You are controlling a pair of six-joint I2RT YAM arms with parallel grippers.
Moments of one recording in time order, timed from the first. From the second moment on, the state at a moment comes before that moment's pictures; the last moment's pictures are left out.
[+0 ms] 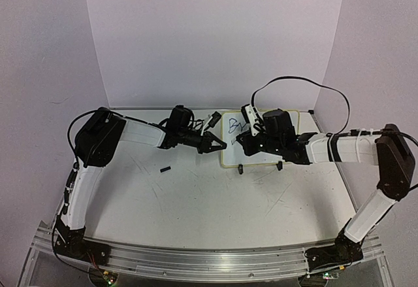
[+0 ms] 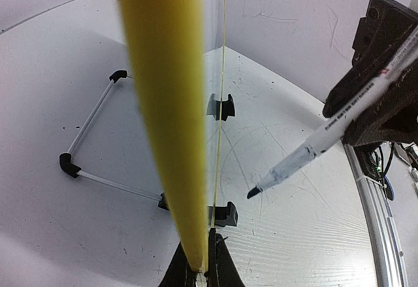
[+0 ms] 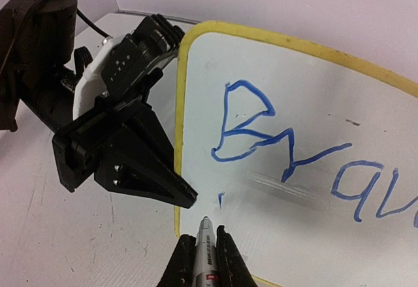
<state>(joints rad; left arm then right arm) -0.66 2.33 1.60 0.27 0.86 -0.05 0.70 1.63 0.99 0.15 0.05 0.14</state>
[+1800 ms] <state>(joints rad) -0.66 2.33 1.60 0.27 0.85 -0.05 0.69 1.73 0.98 0.16 0.06 0.19</state>
